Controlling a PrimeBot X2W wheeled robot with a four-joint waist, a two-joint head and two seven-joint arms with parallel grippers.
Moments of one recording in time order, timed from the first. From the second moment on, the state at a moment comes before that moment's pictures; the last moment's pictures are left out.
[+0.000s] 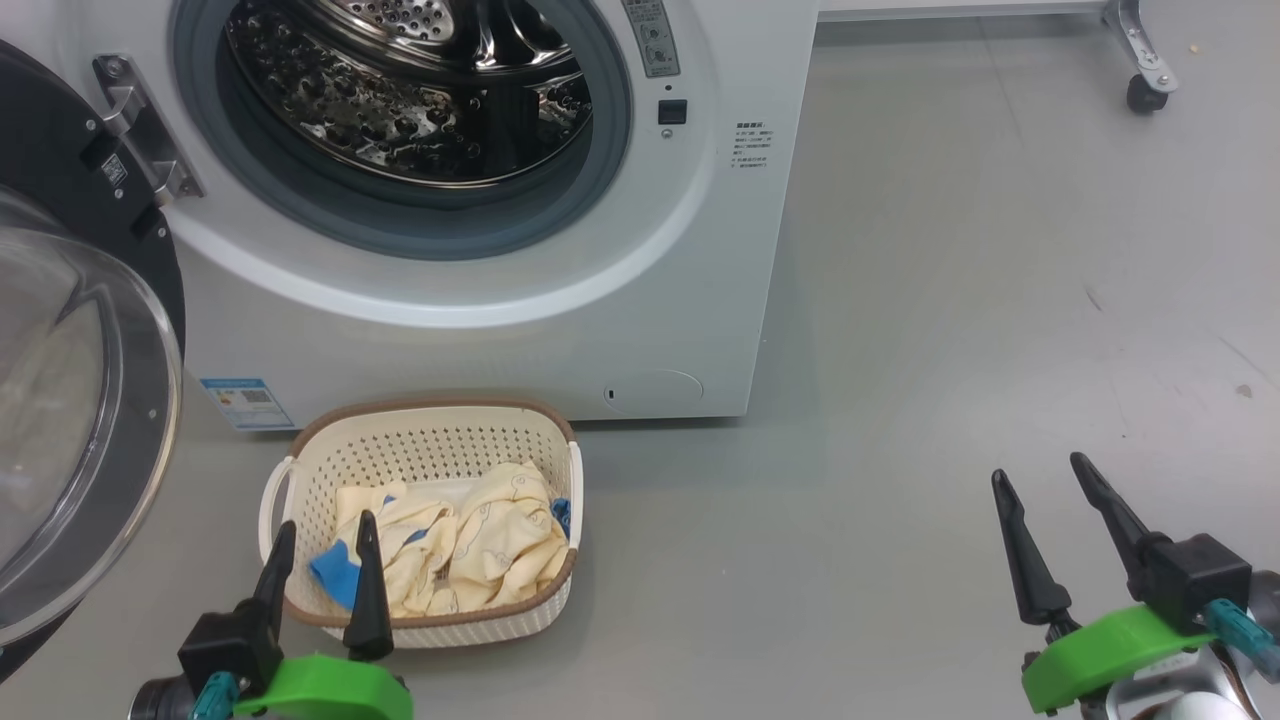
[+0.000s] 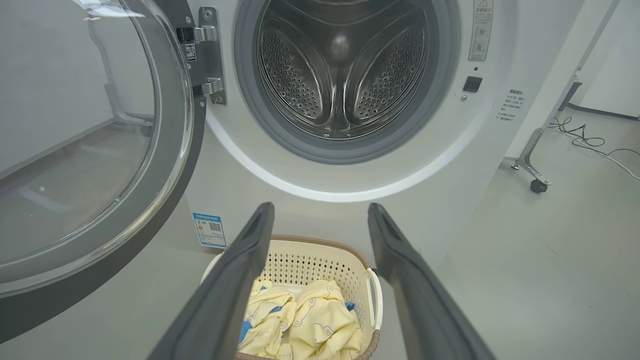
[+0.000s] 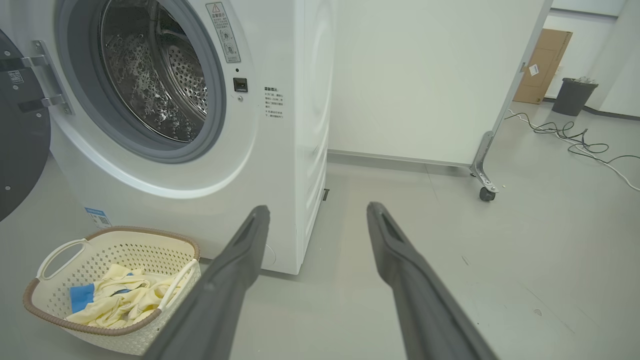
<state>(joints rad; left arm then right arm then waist) -0.06 0.07 -0.12 0.29 -0.24 0.06 -0.26 0.08 -0.04 -0.08 0.09 -0.02 0.12 -0.21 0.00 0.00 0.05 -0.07</state>
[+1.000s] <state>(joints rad) -0.08 0.05 -0.10 0.29 -0.19 0.03 -0.26 0.10 -0.04 -0.07 0.07 0.00 0.12 -0.19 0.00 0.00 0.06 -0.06</state>
